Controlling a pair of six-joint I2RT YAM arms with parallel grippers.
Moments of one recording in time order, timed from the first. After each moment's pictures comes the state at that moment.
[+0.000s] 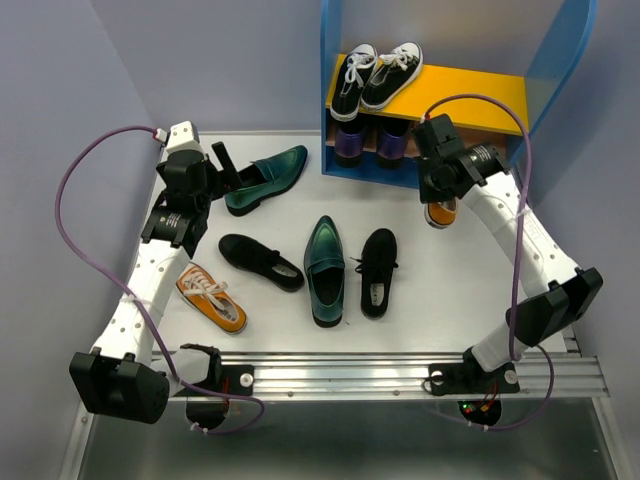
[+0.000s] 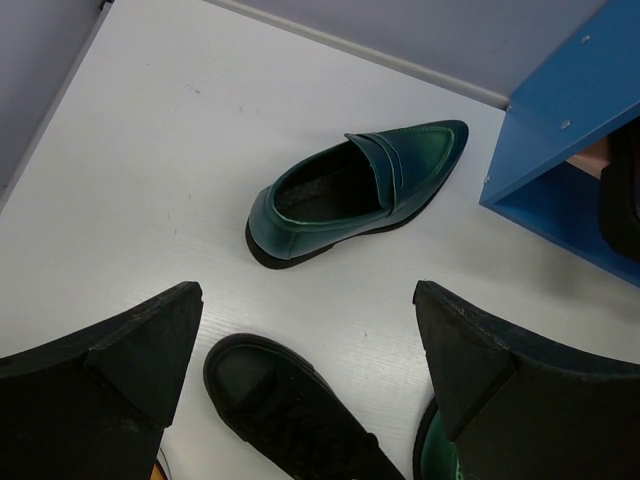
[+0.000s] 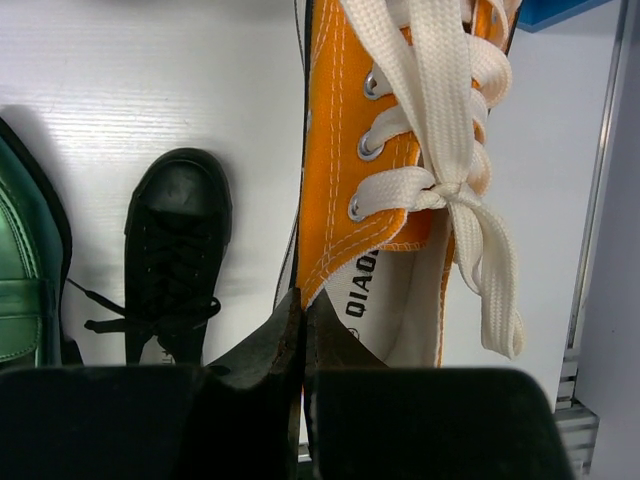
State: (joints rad) left arm -0.19 1.14 1.14 -0.36 -0.27 -0.36; right arm 0.46 1.56 1.78 -1.20 0.44 0.29
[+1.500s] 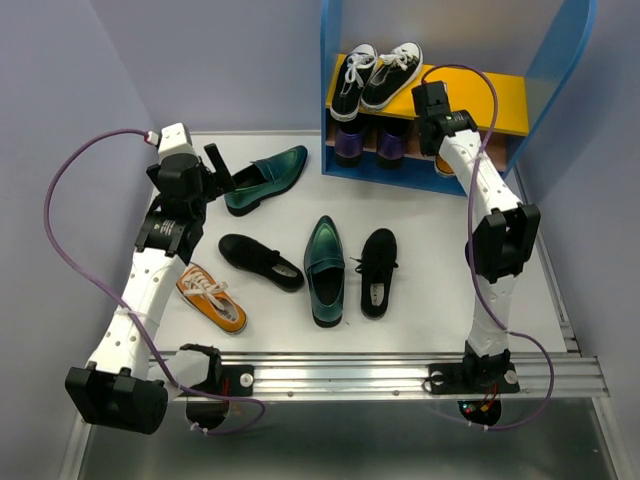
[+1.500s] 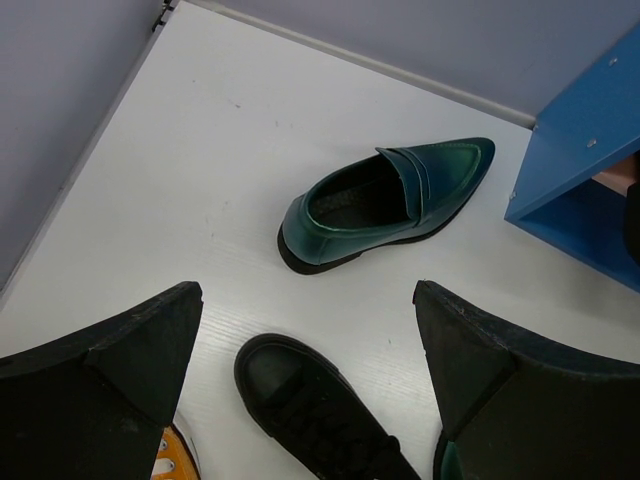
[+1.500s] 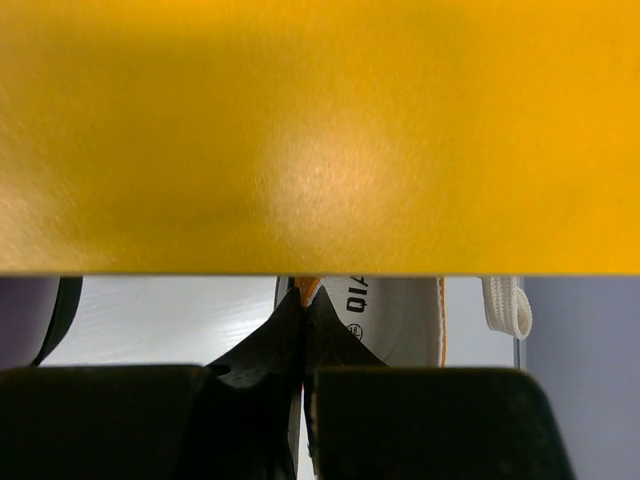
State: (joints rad) left arm -0.19 1.09 1.14 -0.39 -0.34 -0.33; right arm 0.26 2.08 2.15 -0.92 0.56 0.04
